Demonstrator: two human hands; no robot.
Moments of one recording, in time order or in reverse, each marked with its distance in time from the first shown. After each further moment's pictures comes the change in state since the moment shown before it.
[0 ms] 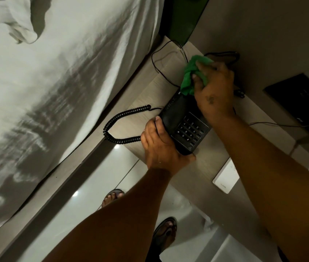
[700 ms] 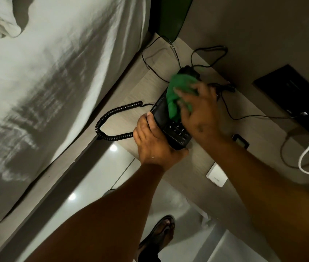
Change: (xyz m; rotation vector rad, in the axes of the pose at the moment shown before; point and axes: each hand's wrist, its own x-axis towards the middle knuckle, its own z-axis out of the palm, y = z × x) left_hand -0.001 0.000 0.000 0.031 -0.015 0.019; right_hand -0.062 0.014 0.002 0.029 -0.070 -0.159
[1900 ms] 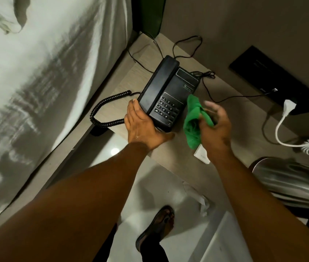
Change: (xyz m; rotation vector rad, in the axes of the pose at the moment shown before) left_hand -0.004 0.008 -0.028 0.004 -0.200 -0.035; right_hand -0.106 0.036 -0.038 0.846 0.222 0.600
